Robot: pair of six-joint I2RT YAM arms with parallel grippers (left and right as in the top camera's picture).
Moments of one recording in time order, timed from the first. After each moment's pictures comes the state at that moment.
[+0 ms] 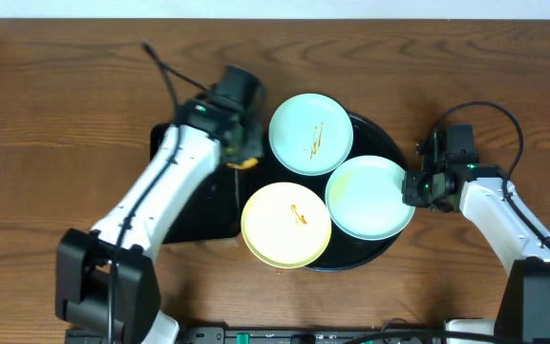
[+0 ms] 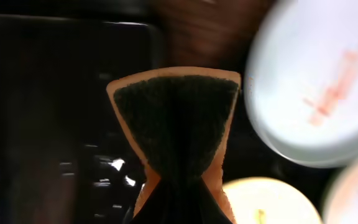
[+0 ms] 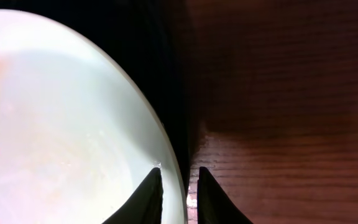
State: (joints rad) left arm -0.35 1.70 1.37 -0.92 -0.04 -0.48; right arm 0.03 1.55 0.84 -0.59 -0.10 0.17
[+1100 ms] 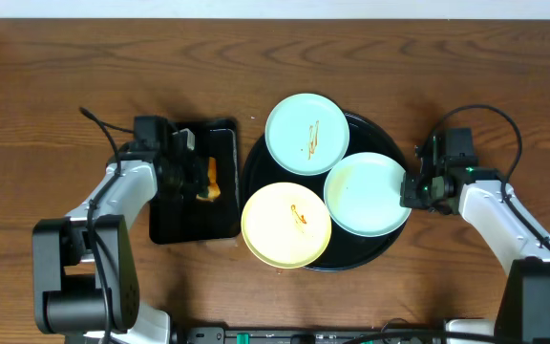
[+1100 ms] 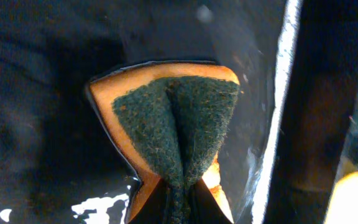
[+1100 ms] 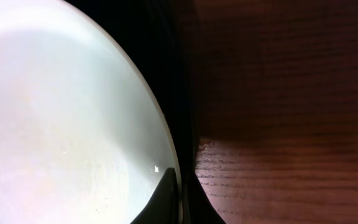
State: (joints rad) left arm 0.05 1.70 0.88 -0.50 0.41 -0.17; right arm 0.03 1.54 0.81 -0.56 -0.11 0.18
